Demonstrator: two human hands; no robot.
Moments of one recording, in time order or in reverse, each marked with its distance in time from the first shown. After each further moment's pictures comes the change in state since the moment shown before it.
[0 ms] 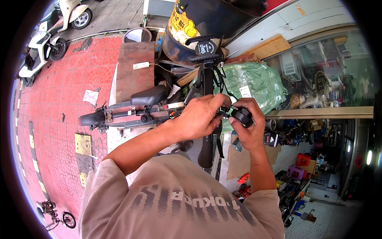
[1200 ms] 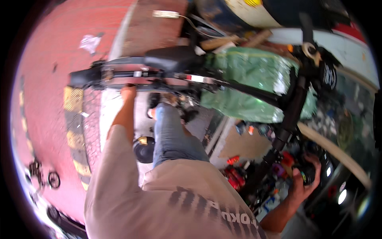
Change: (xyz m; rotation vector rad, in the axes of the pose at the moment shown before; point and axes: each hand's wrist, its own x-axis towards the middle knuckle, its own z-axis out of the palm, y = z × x) left_hand -0.474 -0.485 -0.025 0.626 0.411 -1.695; right_hand -0.020 -0.019 0.010 -0.307 -0.017 0.448
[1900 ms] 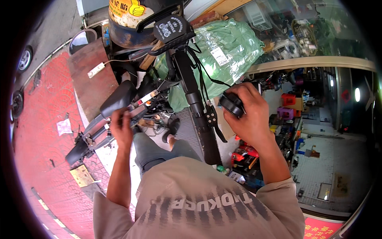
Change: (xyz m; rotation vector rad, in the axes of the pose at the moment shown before) left_hand -0.245 0.227 -0.212 -0.988 -0.416 0.797; right_hand 0.018 -0.014 0.008 -0.329 0.059 -0.156
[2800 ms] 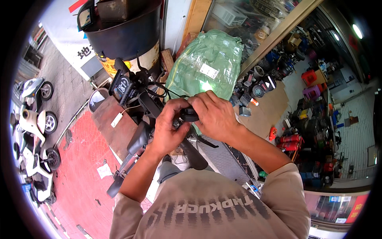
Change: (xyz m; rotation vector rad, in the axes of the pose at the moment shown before) left_hand -0.021 0.233 0.191 0.006 -0.850 0.580; right_hand -0.039 0.040 -0.005 -0.041 0.260 -0.118
